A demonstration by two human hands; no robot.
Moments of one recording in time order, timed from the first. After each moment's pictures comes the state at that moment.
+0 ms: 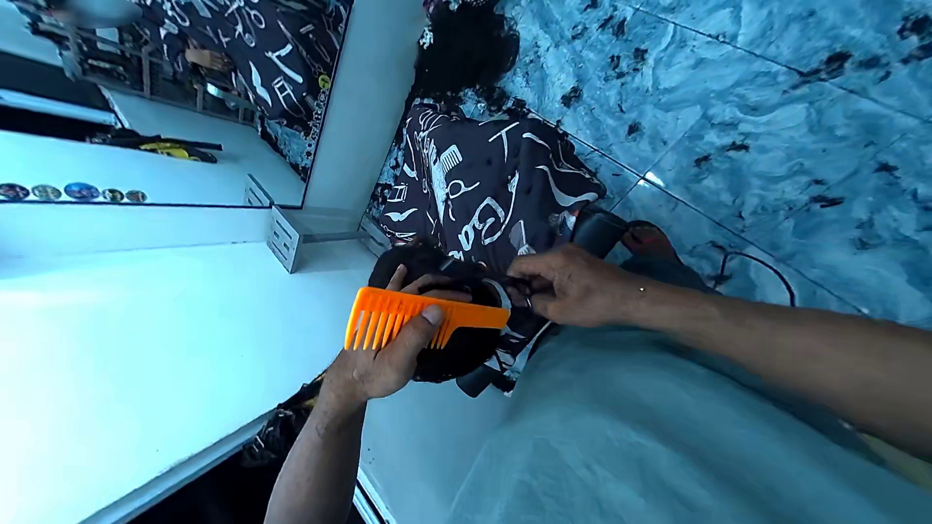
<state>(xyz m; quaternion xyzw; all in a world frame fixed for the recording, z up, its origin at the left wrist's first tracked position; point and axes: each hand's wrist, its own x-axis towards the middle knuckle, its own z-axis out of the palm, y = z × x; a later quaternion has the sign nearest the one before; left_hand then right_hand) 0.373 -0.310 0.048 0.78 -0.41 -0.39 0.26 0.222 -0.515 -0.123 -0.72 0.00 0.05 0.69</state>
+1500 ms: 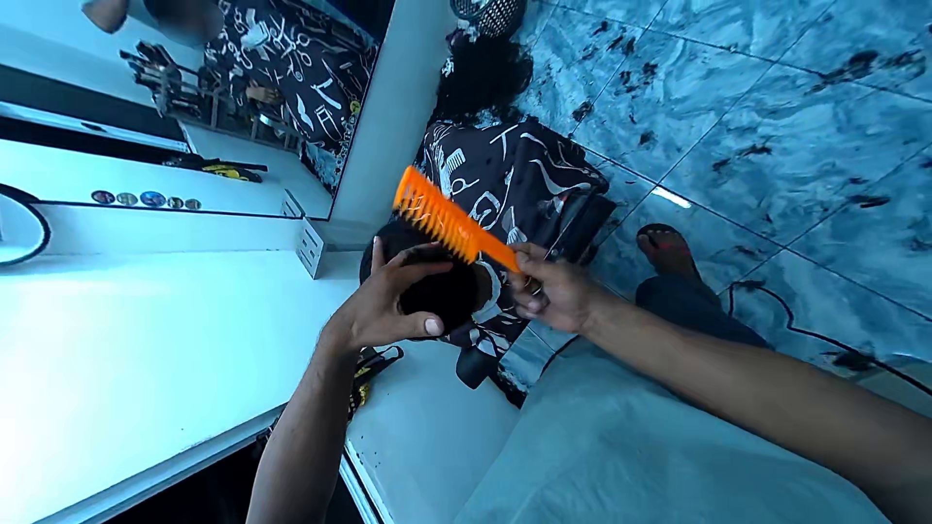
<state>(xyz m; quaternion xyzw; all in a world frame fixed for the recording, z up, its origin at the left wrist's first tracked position) 0.359 -0.305 0.045 0.77 -0.54 -0.33 0.06 0.177 -0.447 -0.148 -0.21 0.14 0.03 0.97</state>
